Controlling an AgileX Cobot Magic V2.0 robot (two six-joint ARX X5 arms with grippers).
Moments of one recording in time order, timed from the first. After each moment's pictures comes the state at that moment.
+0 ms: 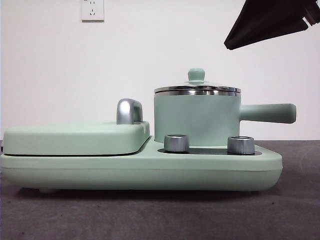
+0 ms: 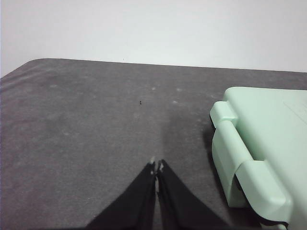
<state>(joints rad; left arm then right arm) 0.04 0.00 0.03 -0.12 0.05 -0.05 0.60 0.90 0.73 -0.31 -0.21 0.06</state>
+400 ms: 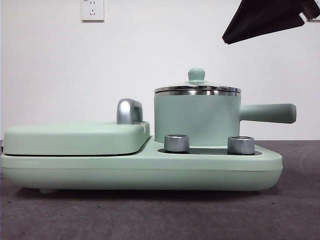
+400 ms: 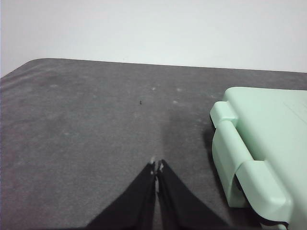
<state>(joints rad) 0.04 0.00 0.03 -0.12 0.05 -0.05 0.60 0.89 0.73 -0.28 -0.19 0.01</state>
